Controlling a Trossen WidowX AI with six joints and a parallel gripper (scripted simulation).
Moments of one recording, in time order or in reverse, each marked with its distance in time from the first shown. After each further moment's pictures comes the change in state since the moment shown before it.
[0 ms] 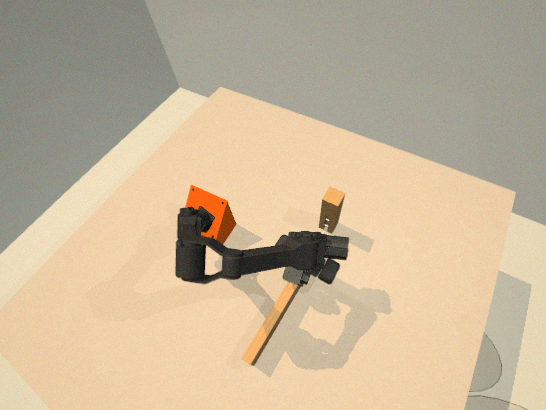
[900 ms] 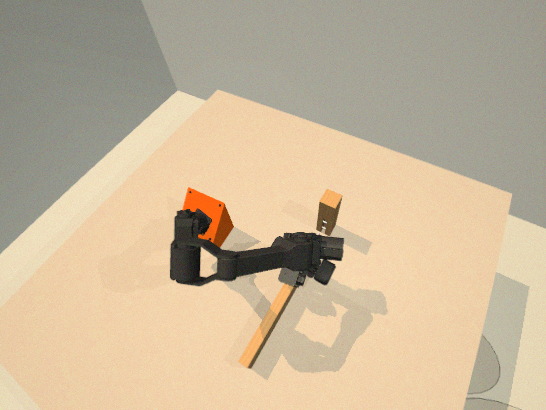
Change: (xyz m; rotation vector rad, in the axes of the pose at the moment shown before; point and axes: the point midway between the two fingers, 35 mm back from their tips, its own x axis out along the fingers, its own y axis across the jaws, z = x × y) arm 0.000 -0.006 0.000 -0.015 -0.001 -0.001
